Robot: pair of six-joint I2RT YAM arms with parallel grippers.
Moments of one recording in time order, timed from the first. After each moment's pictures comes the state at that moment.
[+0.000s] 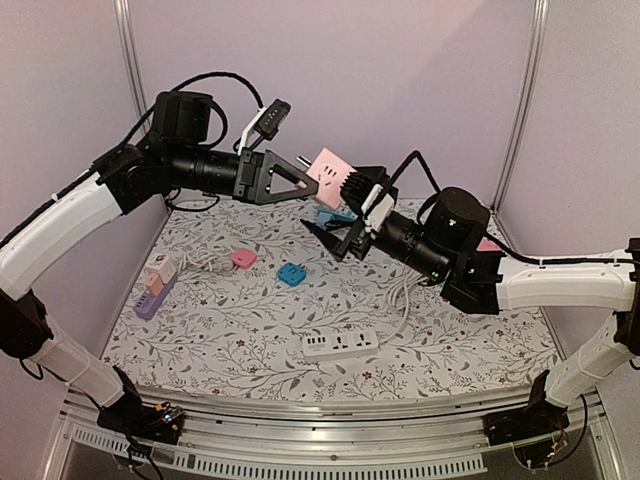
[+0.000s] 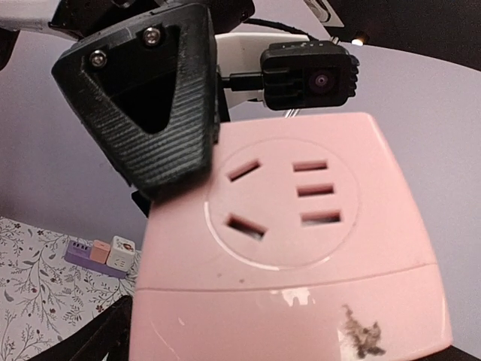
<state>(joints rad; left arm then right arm) -0.76 1.44 1.60 -0.49 0.73 -0.41 1.05 1.46 1.02 0.68 0.02 -0.53</state>
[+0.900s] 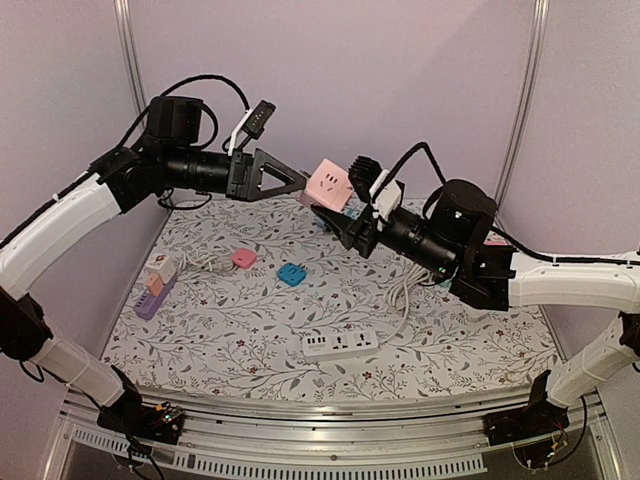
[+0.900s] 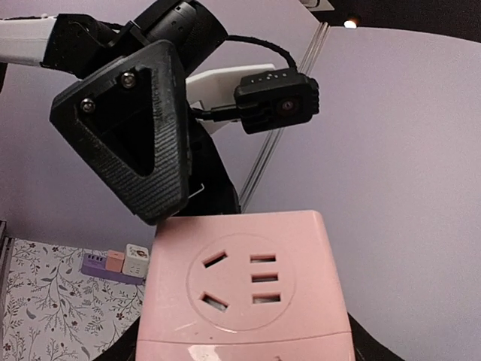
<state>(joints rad) -0.70 1.43 1.55 -0.47 0.73 -0.40 1.06 1.44 1.03 0.67 0.03 -0.43</state>
